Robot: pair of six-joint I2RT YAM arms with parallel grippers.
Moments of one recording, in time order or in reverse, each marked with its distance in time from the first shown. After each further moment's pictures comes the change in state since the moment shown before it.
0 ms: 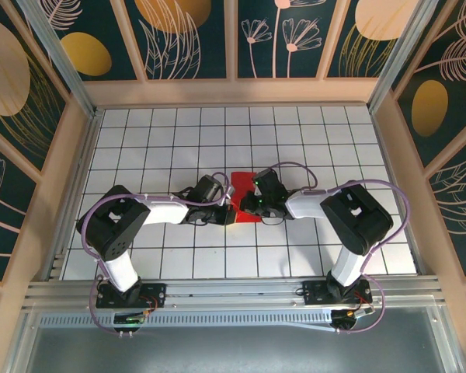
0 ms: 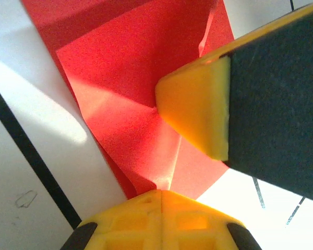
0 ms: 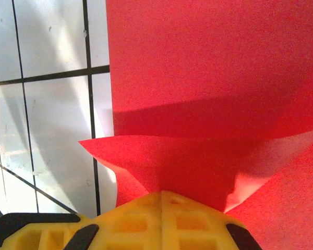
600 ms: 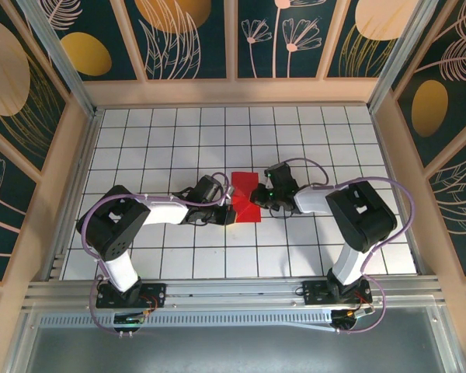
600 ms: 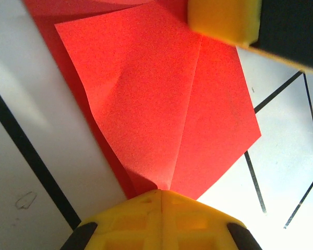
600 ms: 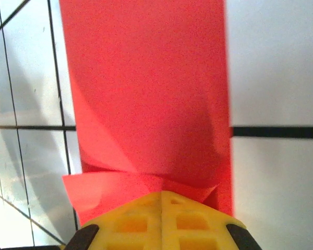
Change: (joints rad) left arm 0.000 0.000 -0.005 0.009 0.000 0.000; right arm -0.137 0.001 -0.010 0.015 -0.032 -0.035
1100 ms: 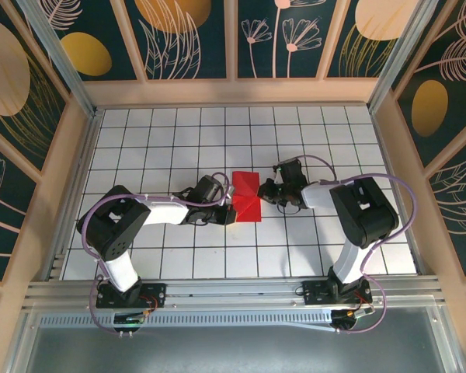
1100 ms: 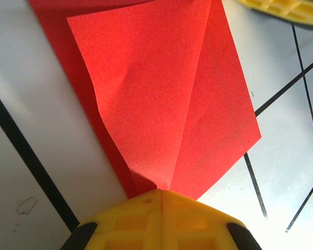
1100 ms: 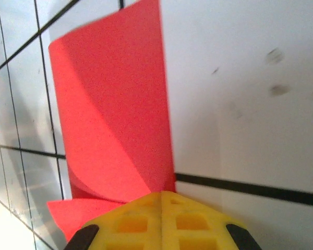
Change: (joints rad) left arm -0.003 0.000 0.000 0.012 -0.011 -0.001; right arm -0.116 0.019 0.006 0.013 -0.073 -0.051
